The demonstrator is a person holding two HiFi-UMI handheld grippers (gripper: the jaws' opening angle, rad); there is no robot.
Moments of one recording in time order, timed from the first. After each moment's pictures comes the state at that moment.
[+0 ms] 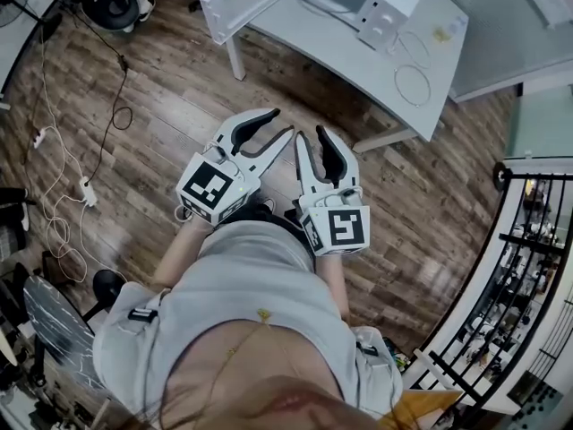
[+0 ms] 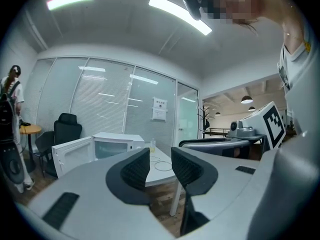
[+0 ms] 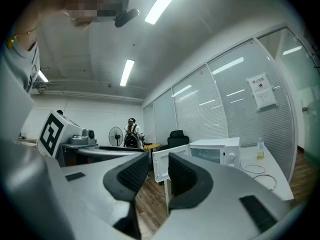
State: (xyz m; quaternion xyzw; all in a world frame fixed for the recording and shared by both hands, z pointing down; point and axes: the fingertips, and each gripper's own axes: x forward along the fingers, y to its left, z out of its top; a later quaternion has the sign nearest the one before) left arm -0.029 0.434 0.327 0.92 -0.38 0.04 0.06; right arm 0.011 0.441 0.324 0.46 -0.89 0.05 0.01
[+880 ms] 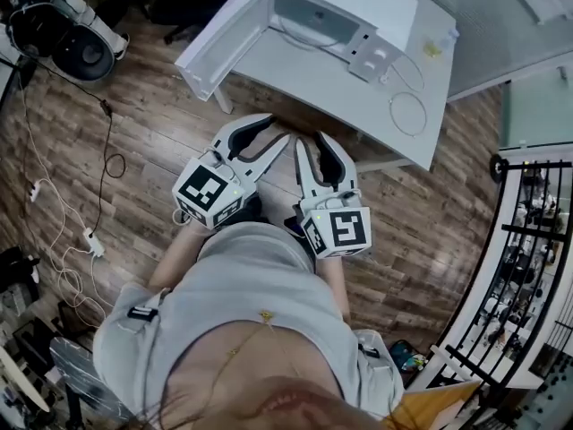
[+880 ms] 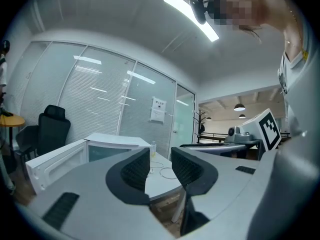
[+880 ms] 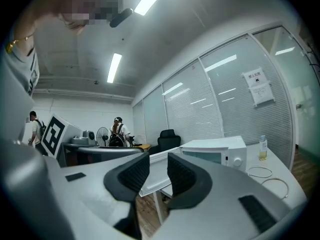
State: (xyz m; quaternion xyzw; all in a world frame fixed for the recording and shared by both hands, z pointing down) left arm -0.060 0.275 0.331 0.94 -0.32 0.02 0.08; right arm -0.015 0.285 0.331 0.50 -0.86 0.07 0.00
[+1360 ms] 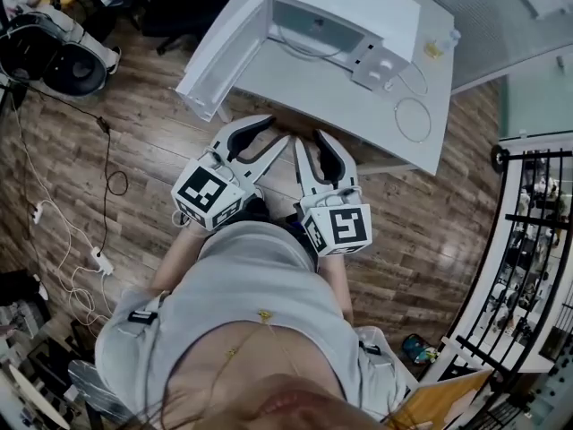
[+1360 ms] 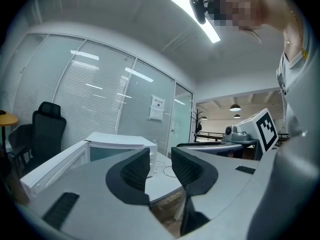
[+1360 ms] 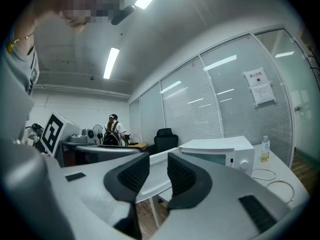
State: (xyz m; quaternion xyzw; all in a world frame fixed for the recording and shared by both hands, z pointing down) left arm -0.088 0.221 0.336 0.95 -0.29 0.03 0.09; right arm -0.045 0.229 0.338 0.52 -0.85 0.07 0.02
